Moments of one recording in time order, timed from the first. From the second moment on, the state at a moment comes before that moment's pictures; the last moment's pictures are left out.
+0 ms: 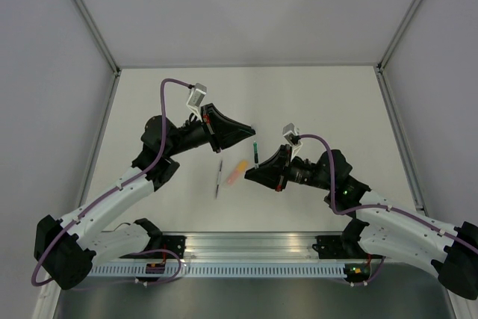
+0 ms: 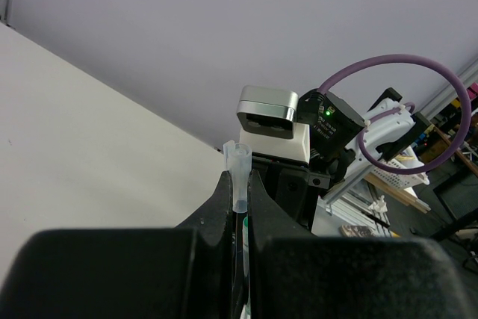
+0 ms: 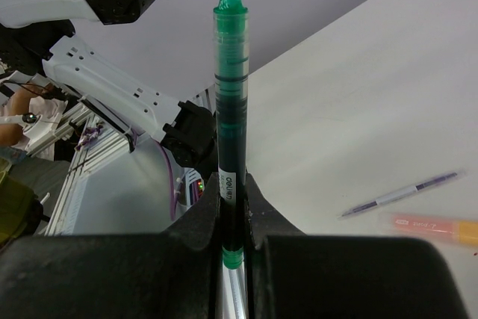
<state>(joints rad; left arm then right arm) -0.65 1.05 0.82 0.52 0.63 -0.71 0.86 0.89 0.51 0.46 -0.47 0.56</state>
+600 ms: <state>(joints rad) -0.65 1.05 0.83 0.51 0.63 -0.71 0.86 0.89 0.51 0.45 -0.47 0.56</state>
